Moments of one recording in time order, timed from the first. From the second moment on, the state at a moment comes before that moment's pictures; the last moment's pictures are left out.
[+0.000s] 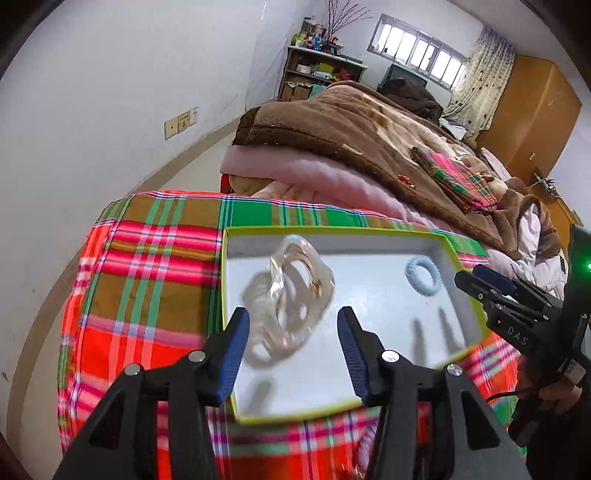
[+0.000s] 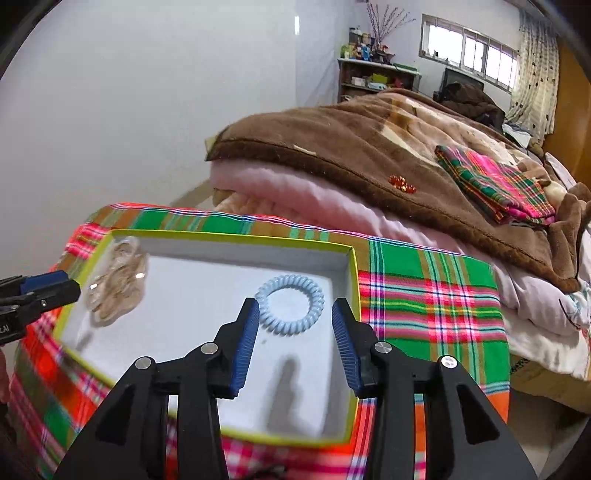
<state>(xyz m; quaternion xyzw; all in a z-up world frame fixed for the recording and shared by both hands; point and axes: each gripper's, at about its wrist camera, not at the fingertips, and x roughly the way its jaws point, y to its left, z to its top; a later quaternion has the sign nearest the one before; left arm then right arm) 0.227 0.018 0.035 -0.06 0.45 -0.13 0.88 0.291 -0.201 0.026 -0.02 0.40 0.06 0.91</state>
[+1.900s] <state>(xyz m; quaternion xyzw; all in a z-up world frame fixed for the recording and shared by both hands) 0.087 0.033 0.002 -0.09 0.47 -0.13 0.87 0.121 -0.110 -0.024 -0.15 0.41 0.22 0.87</state>
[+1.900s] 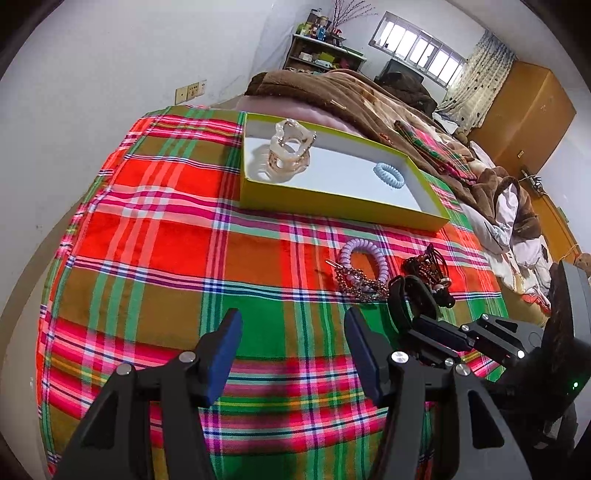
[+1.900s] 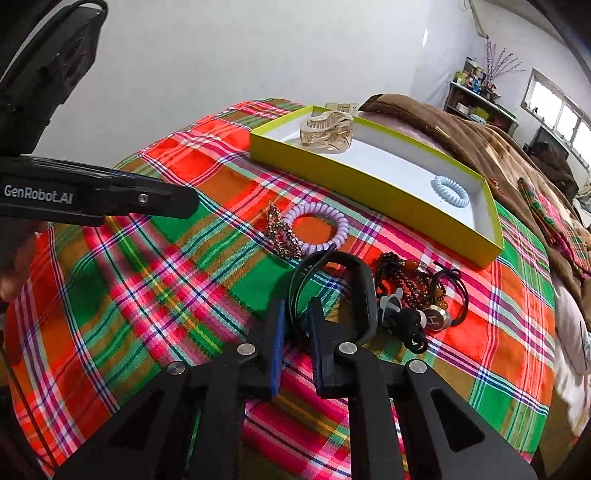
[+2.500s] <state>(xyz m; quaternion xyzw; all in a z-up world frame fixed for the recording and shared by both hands) 0.104 0.004 -0.001 -0.11 0.49 -0.15 0.85 0.105 -0.130 -0.017 -0.15 0.37 0.25 0.88</state>
